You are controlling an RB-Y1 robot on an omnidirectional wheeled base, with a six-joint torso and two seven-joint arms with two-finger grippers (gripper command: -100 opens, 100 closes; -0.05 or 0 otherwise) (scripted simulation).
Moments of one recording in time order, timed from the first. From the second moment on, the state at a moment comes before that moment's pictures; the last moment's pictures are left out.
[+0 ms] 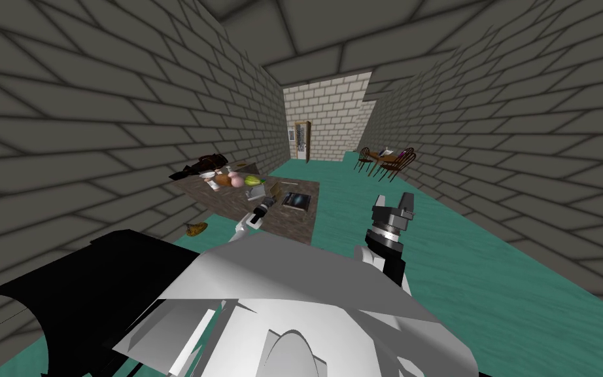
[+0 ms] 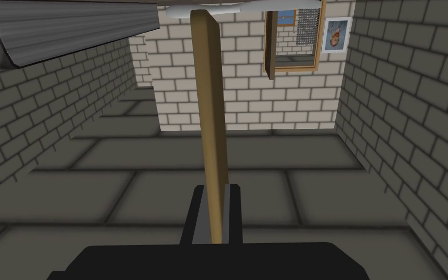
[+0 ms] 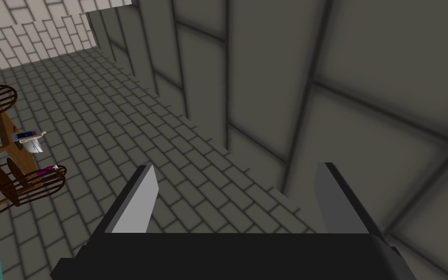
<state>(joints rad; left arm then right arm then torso) 0.14 0.37 0.14 -1.29 -0.49 -0.45 -0.69 0.49 0.01 -0.03 -2.21 -0.08 -0.51 0.01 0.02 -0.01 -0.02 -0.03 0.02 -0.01</state>
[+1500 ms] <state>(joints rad) 0.26 0.46 0.09 -1.43 -0.38 -0.51 -0.64 0.49 0.01 -0.03 -2.21 -0.08 -0.51 0.01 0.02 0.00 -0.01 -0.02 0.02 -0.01</state>
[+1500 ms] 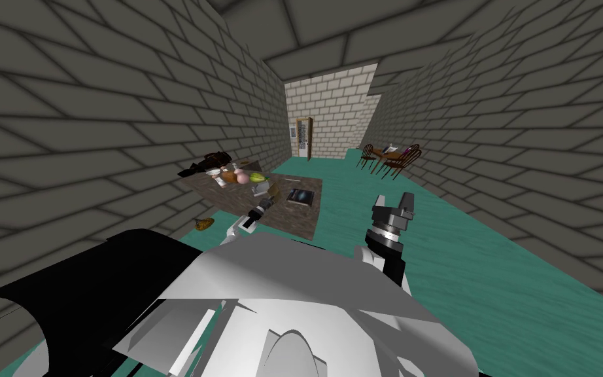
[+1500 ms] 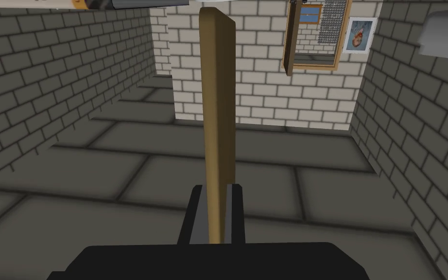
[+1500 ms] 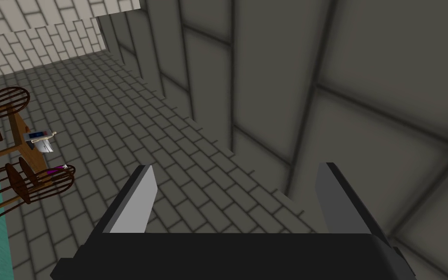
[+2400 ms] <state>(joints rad) 0.27 0.61 0.09 -1.46 -0.34 -0.46 -0.53 0.49 0.01 -0.03 -2.21 -0.08 -0.51 0.01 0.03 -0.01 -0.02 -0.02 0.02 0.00</state>
